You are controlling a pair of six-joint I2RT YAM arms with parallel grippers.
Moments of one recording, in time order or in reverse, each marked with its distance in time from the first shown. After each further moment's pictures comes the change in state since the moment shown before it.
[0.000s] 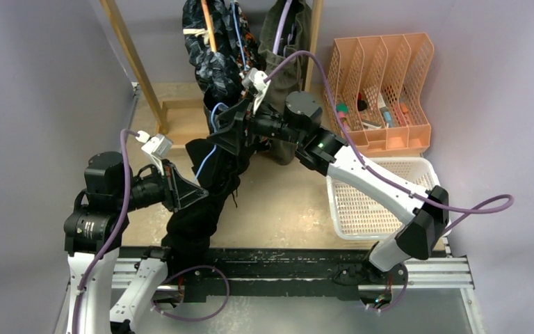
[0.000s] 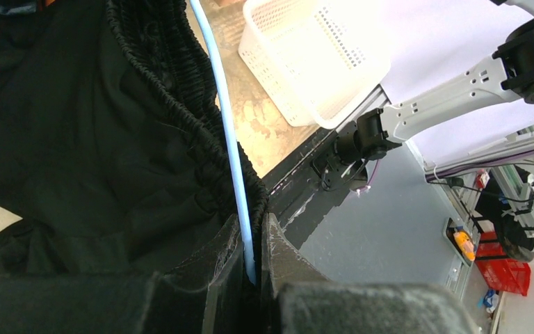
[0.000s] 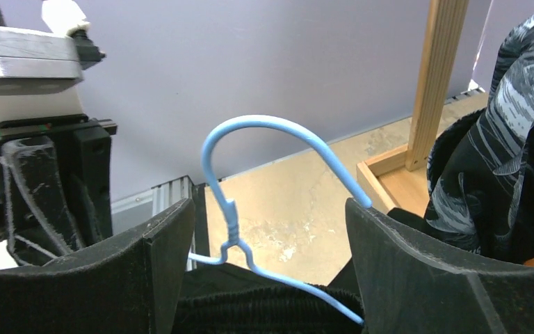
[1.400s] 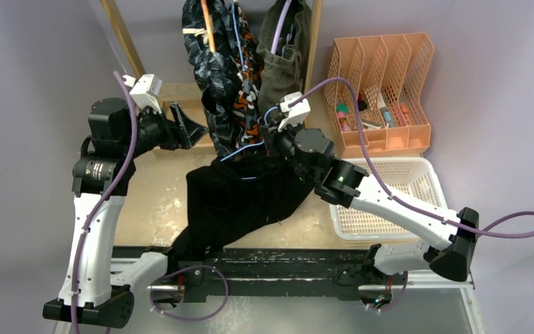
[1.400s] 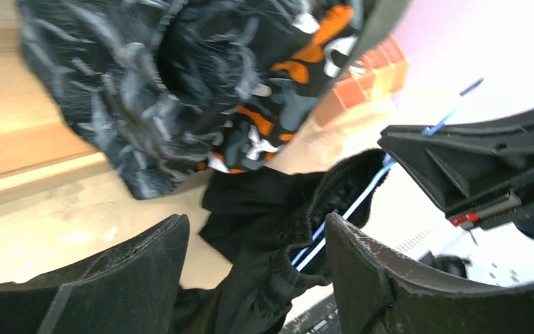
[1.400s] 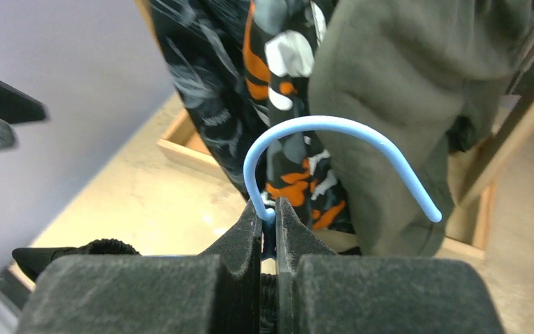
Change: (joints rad) left arm -0.006 0.327 0.222 0.261 -0.312 -0.073; right arm 0.162 -0.266 -0.258 -0.126 0.926 -0.044
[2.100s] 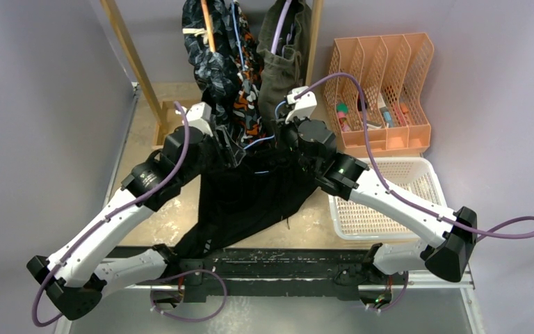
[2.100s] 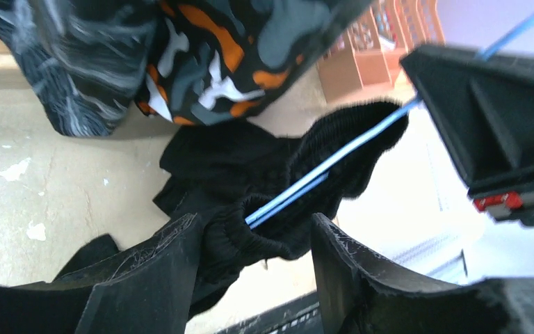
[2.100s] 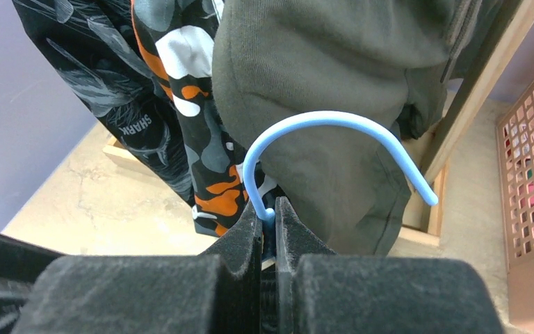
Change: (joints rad) left arm -0.595 0.013 -0.256 0.139 -0.666 -0.369; right arm -0.103 0.036 -0.016 -0.023 0.019 -0.019
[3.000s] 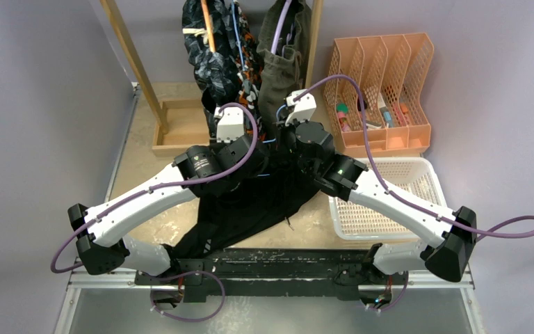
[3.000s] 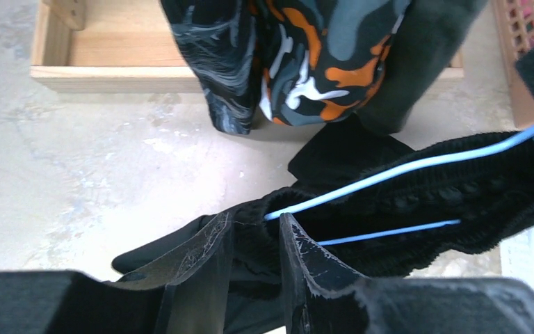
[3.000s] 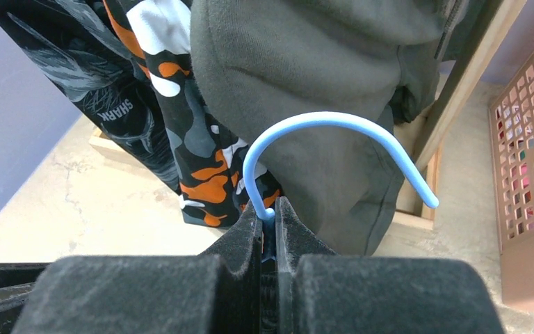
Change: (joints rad) left arm -0.350 0.353 0.355 -0.466 -0.709 -0.130; right arm -0.002 0.002 -0.012 -0.040 0.029 0.022
